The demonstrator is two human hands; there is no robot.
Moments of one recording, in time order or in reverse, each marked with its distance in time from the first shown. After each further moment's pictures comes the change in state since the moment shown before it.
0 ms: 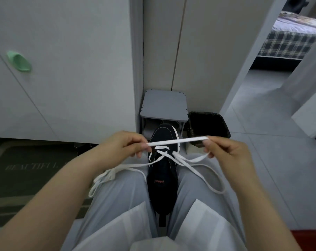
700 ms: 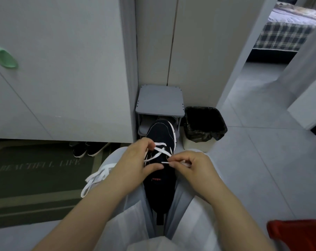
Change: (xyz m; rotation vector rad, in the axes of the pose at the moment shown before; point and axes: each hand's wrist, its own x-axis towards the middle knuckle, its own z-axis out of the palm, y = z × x) left_hand 0.002 -0.015 0.065 0.247 0.253 0.024; right_hand -0.015 0.036 0.037 -0.327 -0.276 0.062
